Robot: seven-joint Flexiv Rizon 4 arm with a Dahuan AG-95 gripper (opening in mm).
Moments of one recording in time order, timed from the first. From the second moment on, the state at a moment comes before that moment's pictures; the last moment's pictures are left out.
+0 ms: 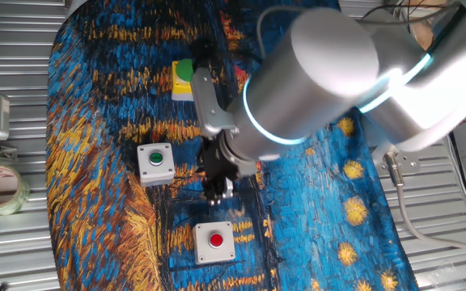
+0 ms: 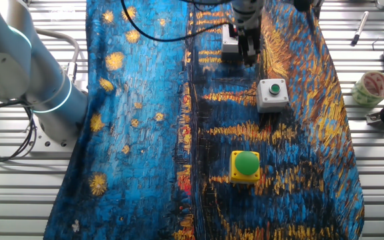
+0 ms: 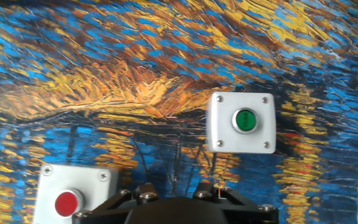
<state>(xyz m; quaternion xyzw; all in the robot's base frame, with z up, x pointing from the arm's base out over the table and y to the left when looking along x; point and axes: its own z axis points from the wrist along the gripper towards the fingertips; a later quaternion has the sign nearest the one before) 0.503 0.127 0.127 -0.04 1.00 0.00 0.08</state>
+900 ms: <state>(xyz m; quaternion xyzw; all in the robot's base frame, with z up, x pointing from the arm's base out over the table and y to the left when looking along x) 0.498 0.143 0.127 -0.04 1.00 0.00 0.08</state>
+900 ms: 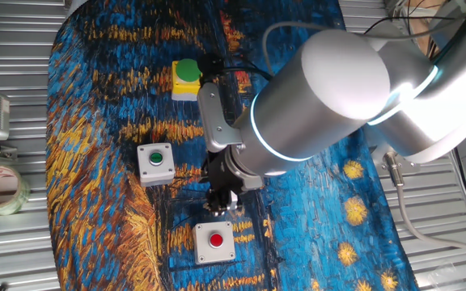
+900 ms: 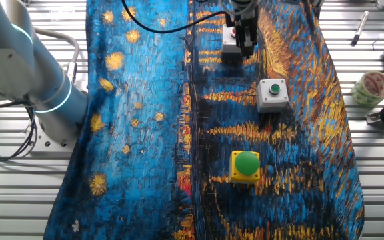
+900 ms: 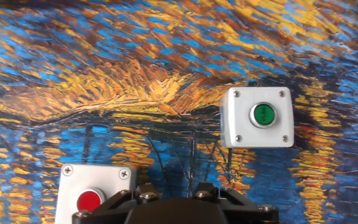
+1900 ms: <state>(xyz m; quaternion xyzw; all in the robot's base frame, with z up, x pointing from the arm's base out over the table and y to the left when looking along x) 0.498 0.143 0.129 -0.04 1.00 0.01 0.07</state>
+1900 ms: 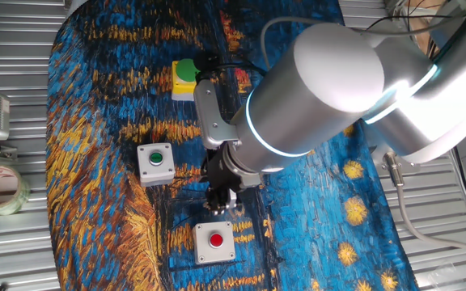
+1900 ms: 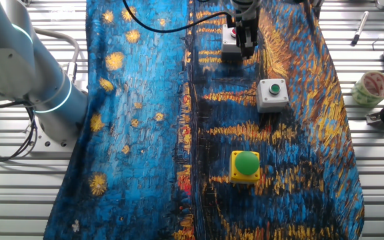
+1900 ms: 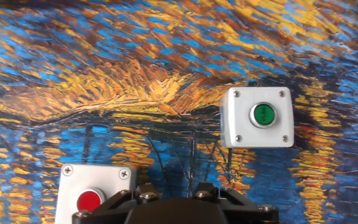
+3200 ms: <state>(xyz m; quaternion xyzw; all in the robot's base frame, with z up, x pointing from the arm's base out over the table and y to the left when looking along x) 0.498 0.143 0.129 -0.16 0.98 0.04 0.06</state>
